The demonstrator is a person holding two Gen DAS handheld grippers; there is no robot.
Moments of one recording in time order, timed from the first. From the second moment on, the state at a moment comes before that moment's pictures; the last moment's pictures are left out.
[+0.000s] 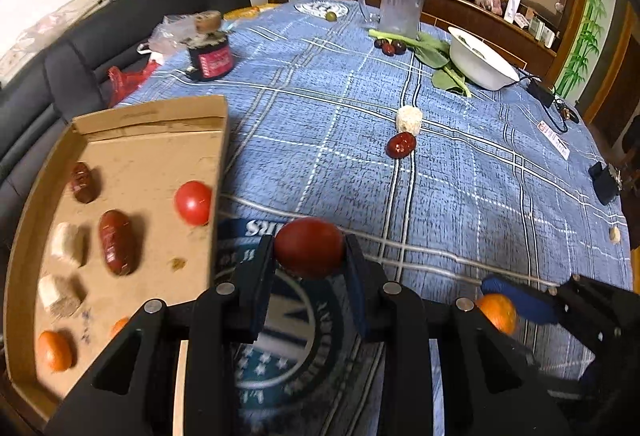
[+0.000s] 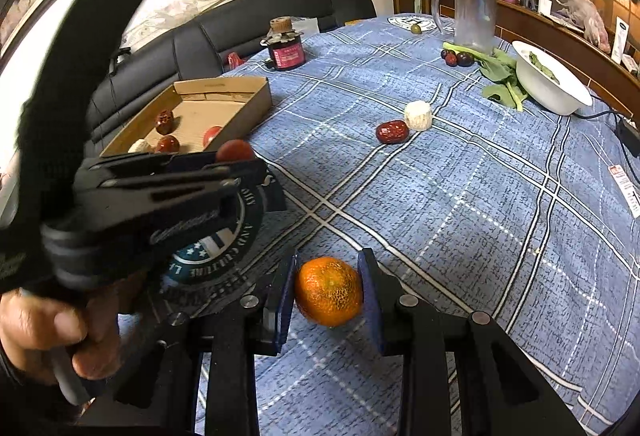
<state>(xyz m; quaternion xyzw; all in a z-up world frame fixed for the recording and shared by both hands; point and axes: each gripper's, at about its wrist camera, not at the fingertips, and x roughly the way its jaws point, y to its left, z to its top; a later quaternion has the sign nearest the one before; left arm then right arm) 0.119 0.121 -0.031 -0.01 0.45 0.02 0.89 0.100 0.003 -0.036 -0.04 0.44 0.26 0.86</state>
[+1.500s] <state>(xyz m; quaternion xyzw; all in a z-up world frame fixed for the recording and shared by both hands) 0.030 0.221 -0.004 -0.06 0.39 0.11 0.91 0.068 0.092 -0.004 -0.08 0.41 0.33 0.85</state>
